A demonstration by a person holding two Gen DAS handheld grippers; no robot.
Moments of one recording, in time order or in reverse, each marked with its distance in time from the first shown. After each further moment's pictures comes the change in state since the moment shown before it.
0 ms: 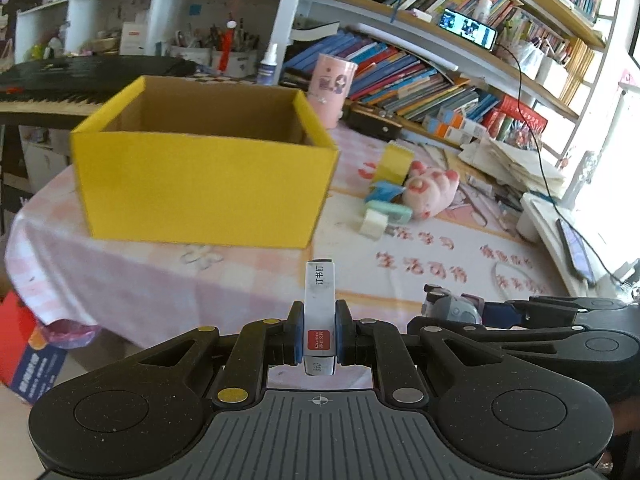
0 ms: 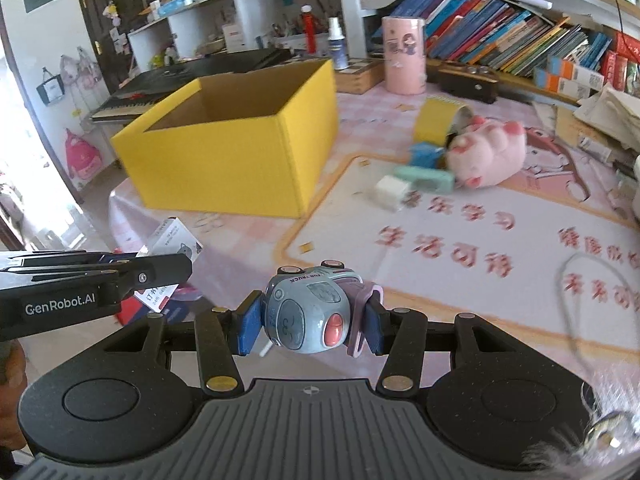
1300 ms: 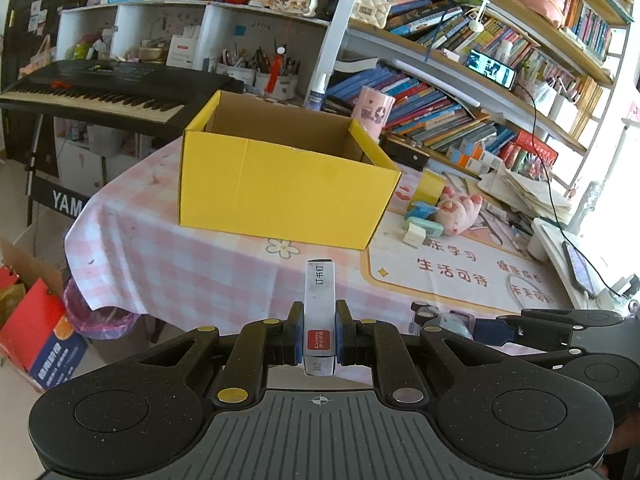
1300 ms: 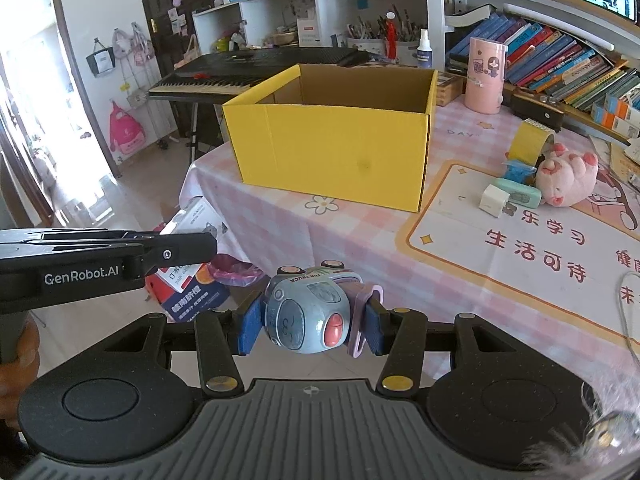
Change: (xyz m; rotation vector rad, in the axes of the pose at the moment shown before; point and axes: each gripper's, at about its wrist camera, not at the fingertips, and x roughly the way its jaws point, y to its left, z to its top) left arm -0.061 0.054 -0.027 -0.060 -0.082 0.030; right arm -0.009 0.091 -0.017 -0.126 -0.007 0.082
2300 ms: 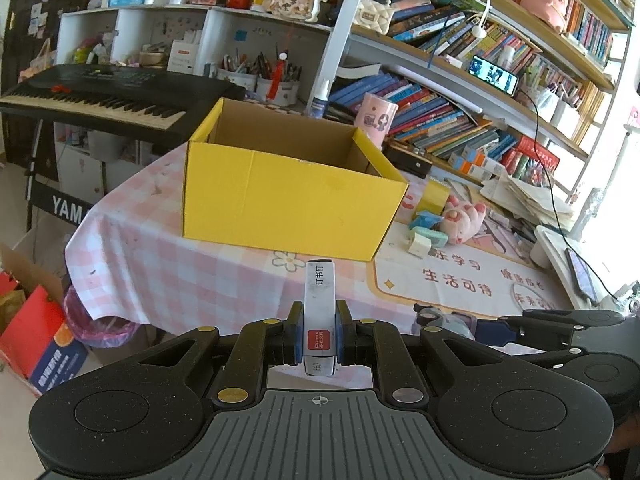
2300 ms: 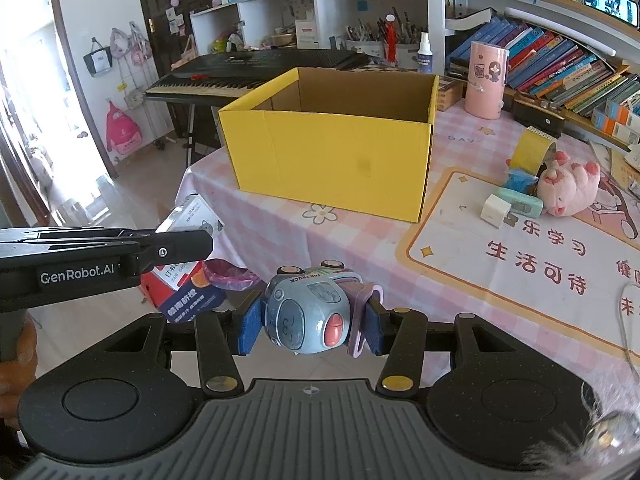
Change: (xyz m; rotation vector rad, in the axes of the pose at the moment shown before) left arm 0.003 0.008 0.010 -0.003 -0.014 0.000; right arm 0.008 0.002 0.009 -0.012 -0.002 -0.013
